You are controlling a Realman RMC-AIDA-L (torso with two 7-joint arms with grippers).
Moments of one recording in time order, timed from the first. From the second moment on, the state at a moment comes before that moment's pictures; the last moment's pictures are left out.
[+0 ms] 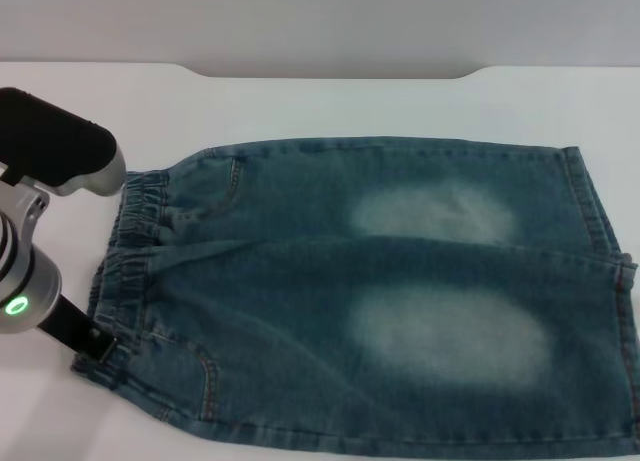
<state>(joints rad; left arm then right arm) -0.35 -2.06 -1.48 -1.63 2.87 -1.66 0.15 -0.03 2.08 1.76 1.97 -2.63 1.44 -0.21</state>
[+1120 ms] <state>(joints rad) -0.38 -2.06 -1.47 -1.67 2.88 -1.66 0.17 -0.13 2.08 1.63 1.96 -2.66 1.52 -0.12</state>
